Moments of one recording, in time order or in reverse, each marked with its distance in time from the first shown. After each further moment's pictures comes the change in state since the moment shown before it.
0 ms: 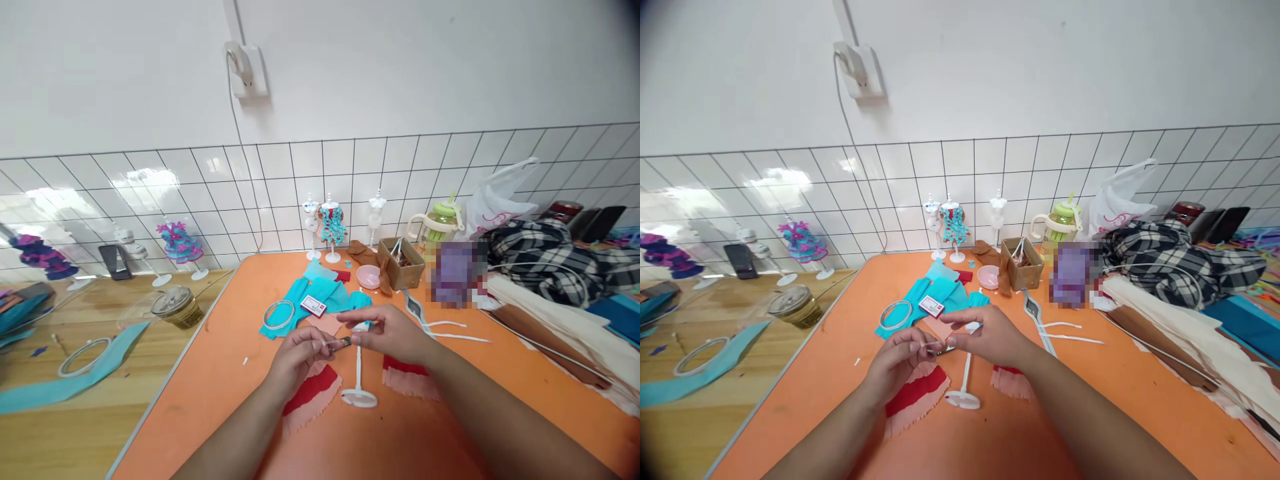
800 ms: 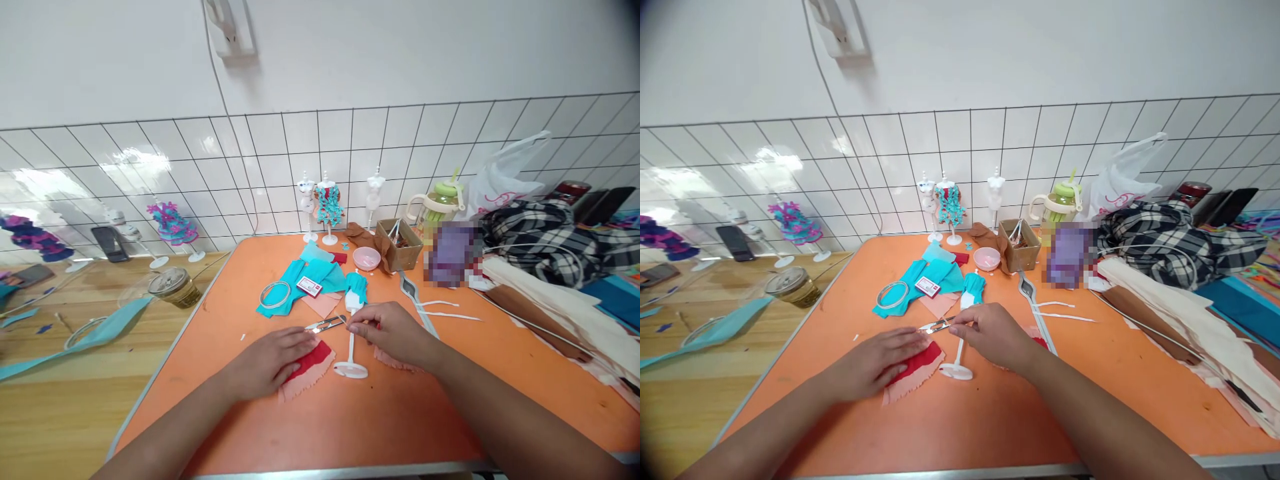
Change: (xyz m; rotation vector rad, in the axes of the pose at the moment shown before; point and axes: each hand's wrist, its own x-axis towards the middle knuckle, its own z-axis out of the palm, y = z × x) left_hand -0.032 0.014 -0.063 1.371 -0.502 0.268; right_hand -0.024 0.017 0.005 -0.367 0.082 0.006
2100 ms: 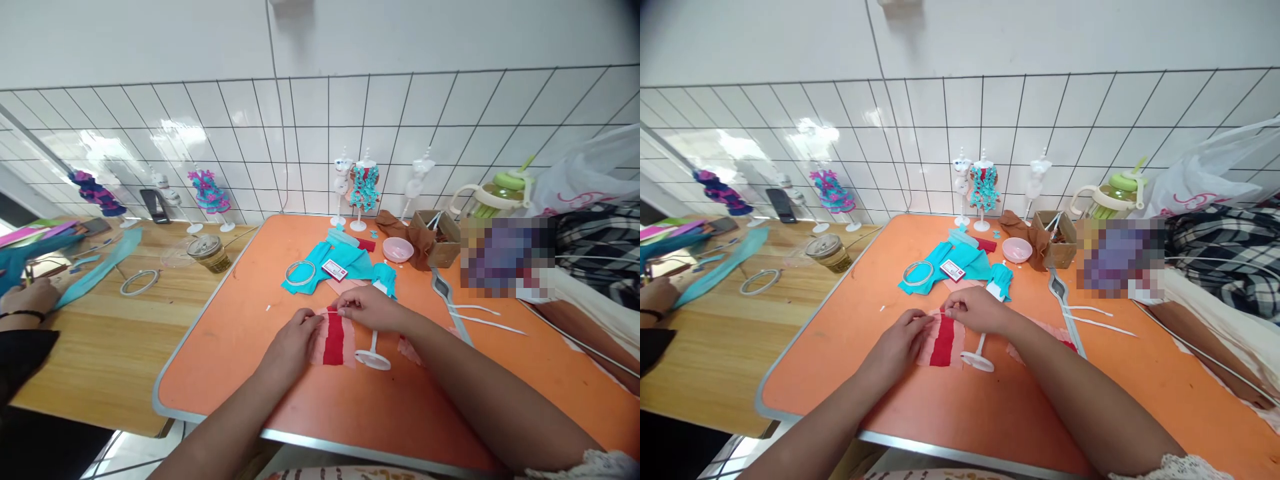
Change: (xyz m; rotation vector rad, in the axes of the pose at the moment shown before) left_hand -0.007 0.019 0.057 0.150 0.275 -0.587; right_hand 0.064 0.013 0.054 0.036 -0.365 -0.118
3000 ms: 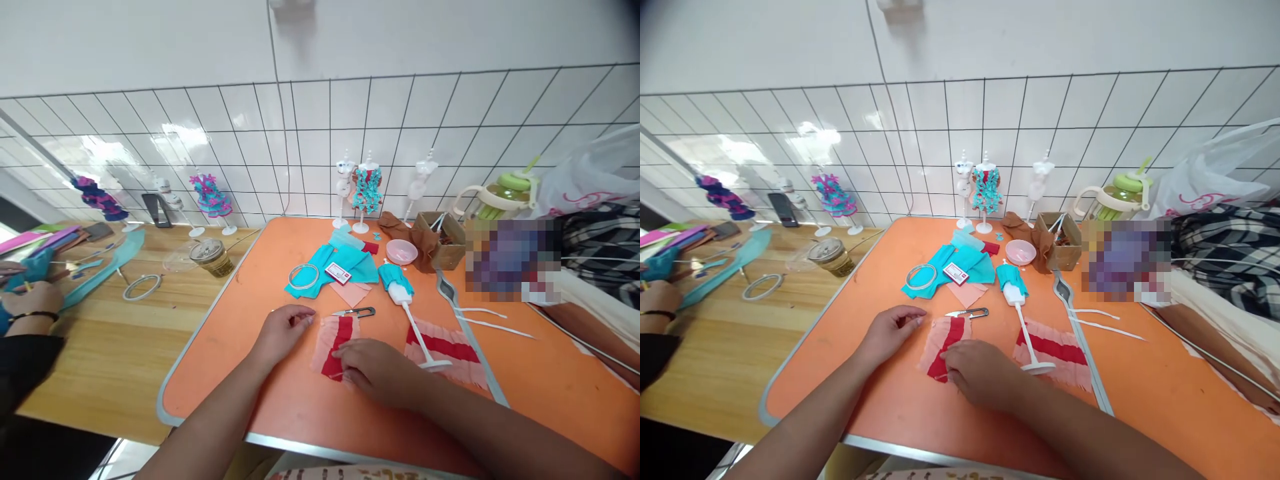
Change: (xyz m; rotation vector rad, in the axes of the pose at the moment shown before) left_hand 0.025 -0.034 -0.015 -0.481 0.092 -0.183; right_hand -0.053 -0.009 0.061 -0.292 -0.096 -0.149
